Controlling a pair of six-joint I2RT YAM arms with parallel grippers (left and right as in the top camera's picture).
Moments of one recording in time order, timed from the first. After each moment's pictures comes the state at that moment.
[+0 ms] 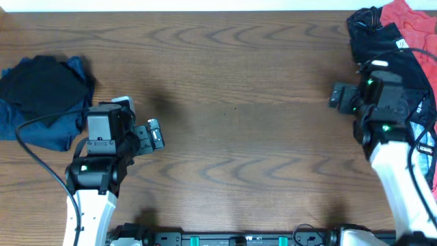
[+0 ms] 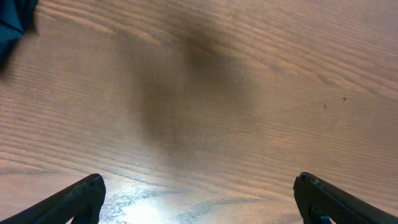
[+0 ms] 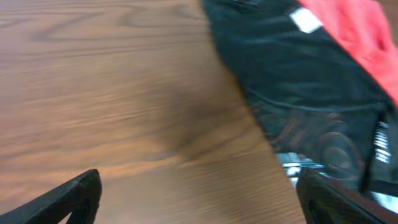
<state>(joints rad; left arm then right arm) -0.01 0.99 0.84 -0.78 0.07 -0.25 -0.11 1.35 0.87 -0.22 0.13 0.04</state>
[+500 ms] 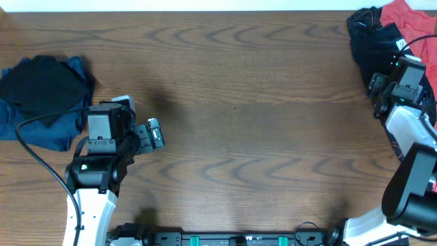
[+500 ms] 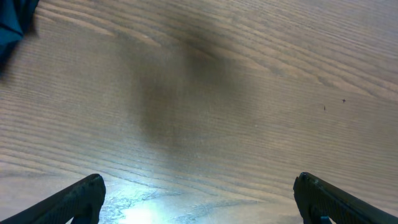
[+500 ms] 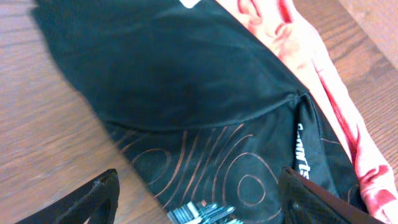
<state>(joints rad) -0.01 0.99 0.84 -0.77 0.07 -0.25 -0.33 1.77 1.02 0.00 0.27 -0.01</state>
